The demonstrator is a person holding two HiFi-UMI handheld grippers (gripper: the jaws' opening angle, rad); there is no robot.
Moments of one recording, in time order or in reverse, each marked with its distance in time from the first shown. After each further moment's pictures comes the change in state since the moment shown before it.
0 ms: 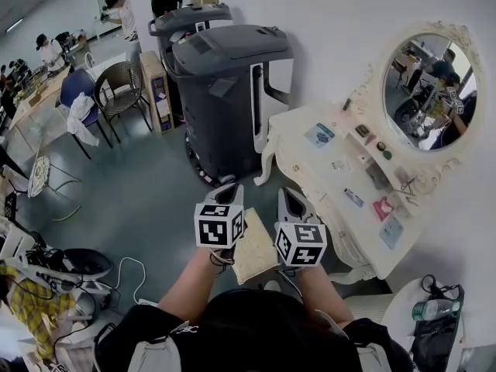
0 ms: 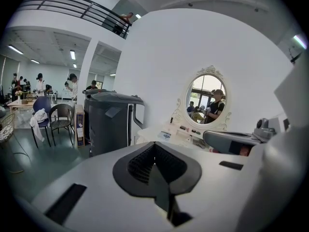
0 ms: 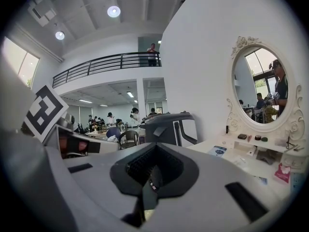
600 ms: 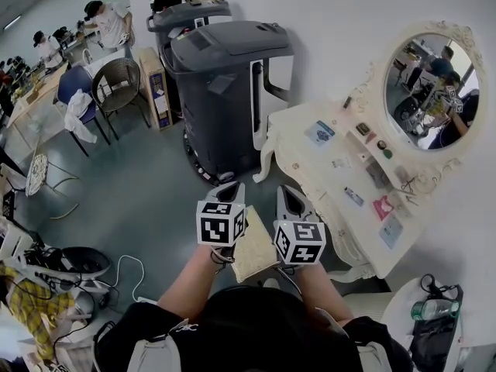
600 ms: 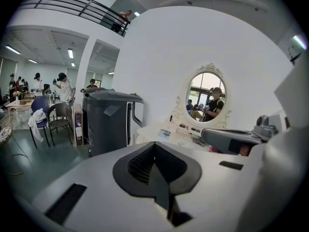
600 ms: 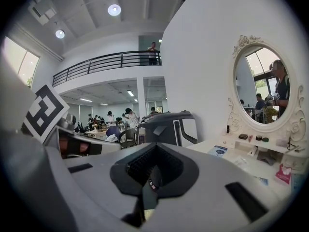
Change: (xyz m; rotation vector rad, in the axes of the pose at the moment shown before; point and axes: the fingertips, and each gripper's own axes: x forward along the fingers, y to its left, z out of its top) left arm 0.011 0.002 -0.004 0.009 0.023 -0.013; right arm 0.010 0.001 -0.003 -0.009 0.012 -0.002
